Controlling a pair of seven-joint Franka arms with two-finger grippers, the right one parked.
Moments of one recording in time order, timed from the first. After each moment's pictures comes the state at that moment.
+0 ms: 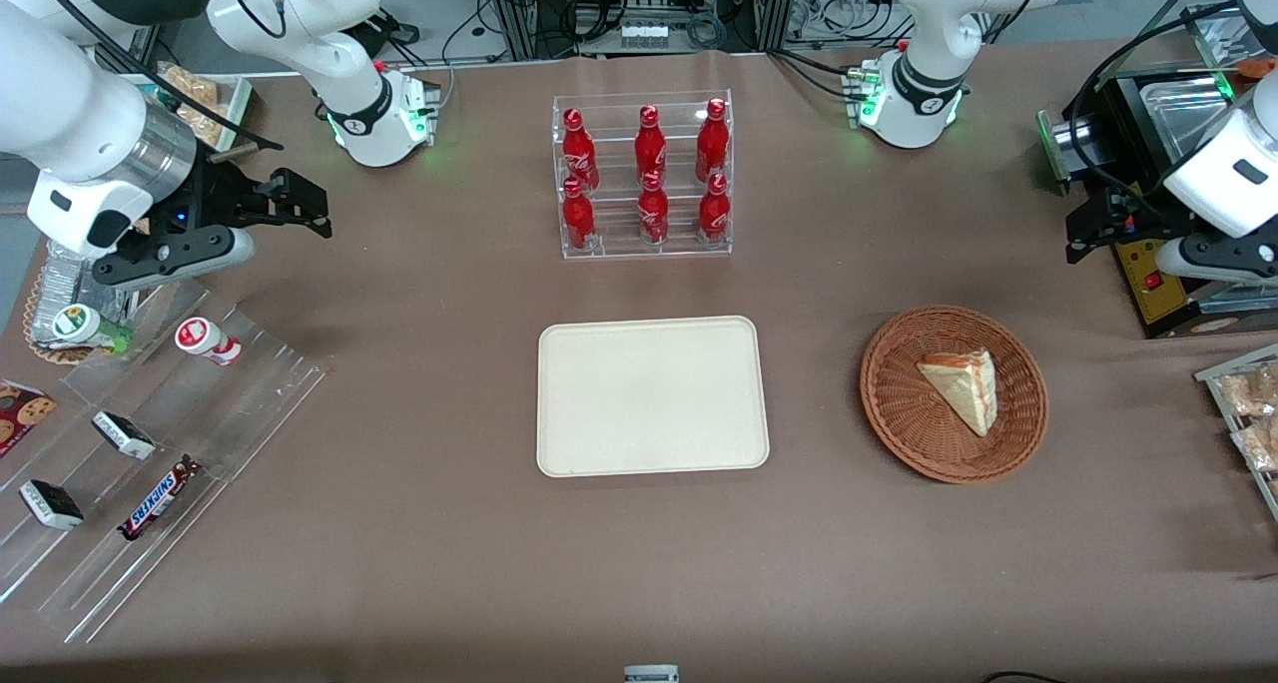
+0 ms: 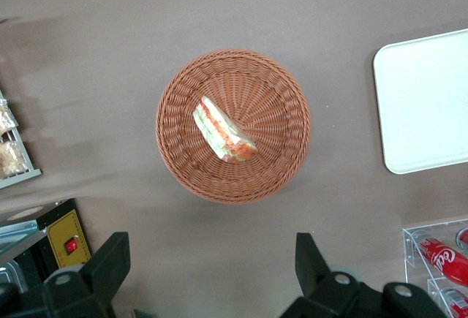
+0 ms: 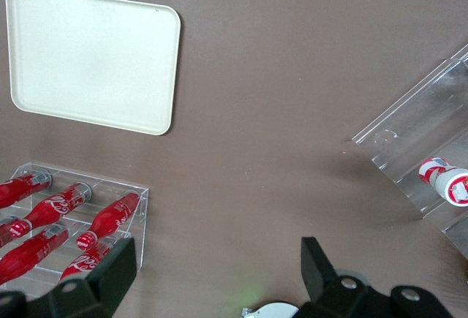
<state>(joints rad) -0.06 -0.03 0.01 -1.63 0.01 1.61 0.11</state>
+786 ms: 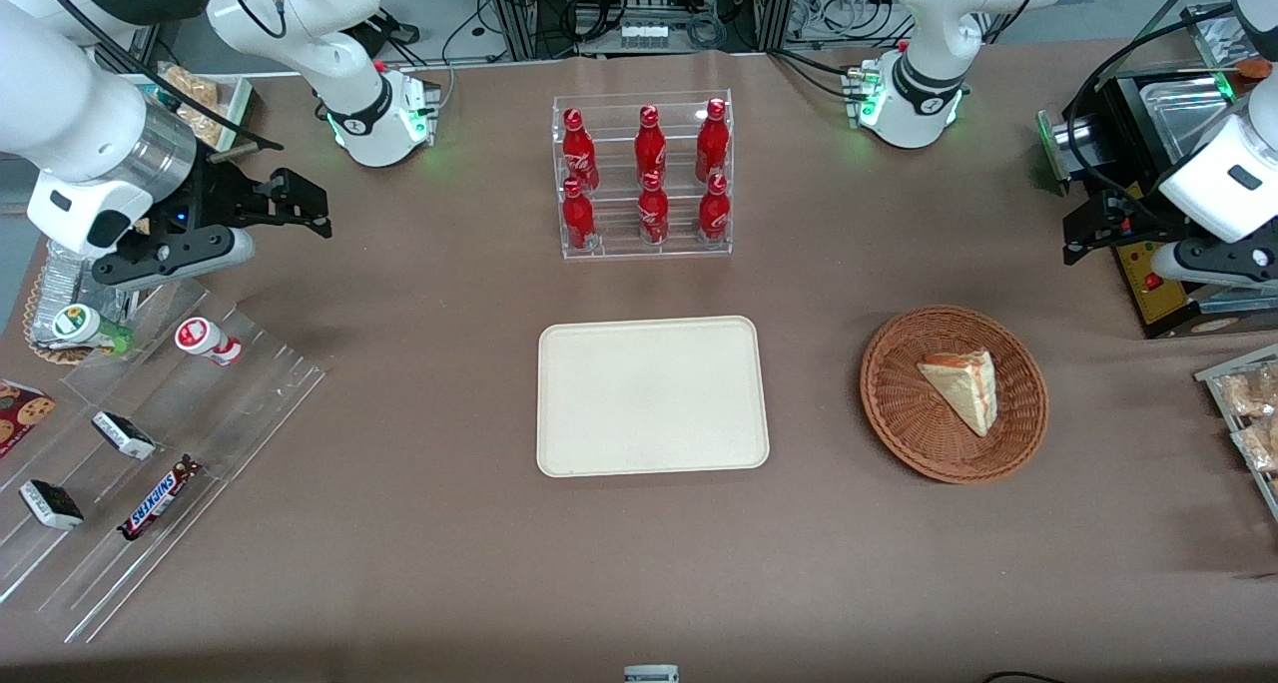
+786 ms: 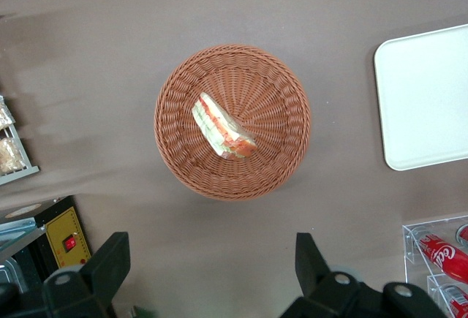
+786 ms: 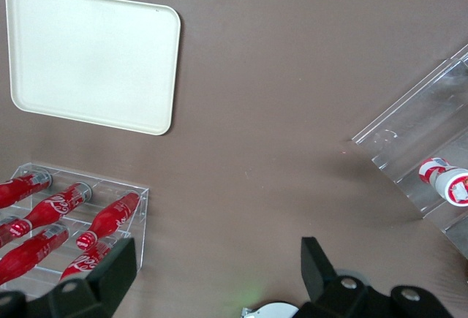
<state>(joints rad) -0.07 -0.02 0.01 -1.63 0.01 1.59 0.11</state>
